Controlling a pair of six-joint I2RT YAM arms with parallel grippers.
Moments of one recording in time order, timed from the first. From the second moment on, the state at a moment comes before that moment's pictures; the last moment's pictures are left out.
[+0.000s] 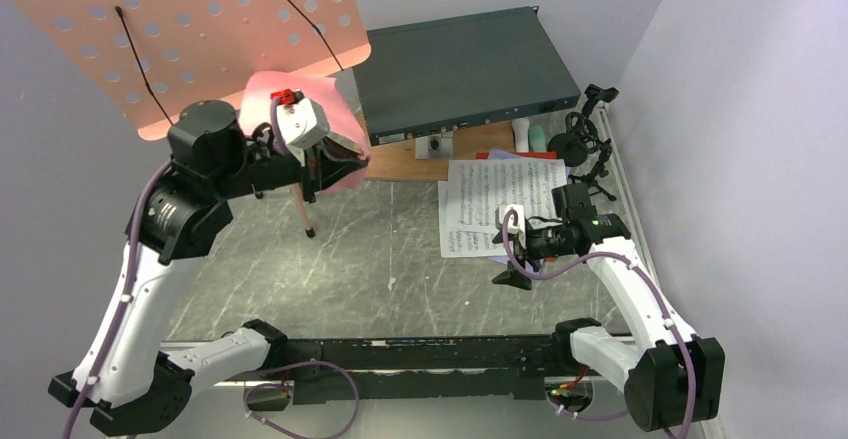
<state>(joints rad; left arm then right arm) -0.50 1.05 1.63 -0.73 0.66 0.19 0.15 1.02 0.75 -0.91 -0.97 -1.11</state>
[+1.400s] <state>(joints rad) -0.92 1.57 1.51 -1.01 0.37 0.22 0.09 1.03 0.75 -0.91 -0.97 -1.11</state>
